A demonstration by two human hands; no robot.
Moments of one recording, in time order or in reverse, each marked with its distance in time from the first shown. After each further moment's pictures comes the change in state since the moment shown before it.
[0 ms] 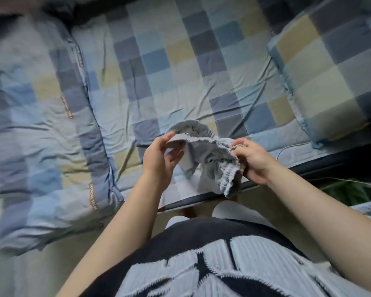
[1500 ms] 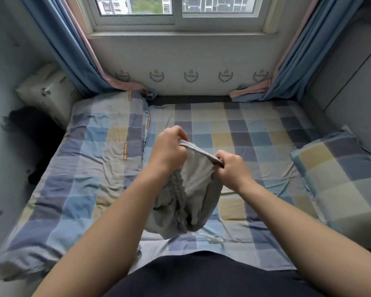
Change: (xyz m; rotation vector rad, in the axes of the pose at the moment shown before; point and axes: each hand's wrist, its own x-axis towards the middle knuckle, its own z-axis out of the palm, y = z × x) left_hand -0.103 0.208 -0.089 1.116 0.231 1.067; right_hand -0.045 -0.050 0.237 -1.280 0.067 -1.011
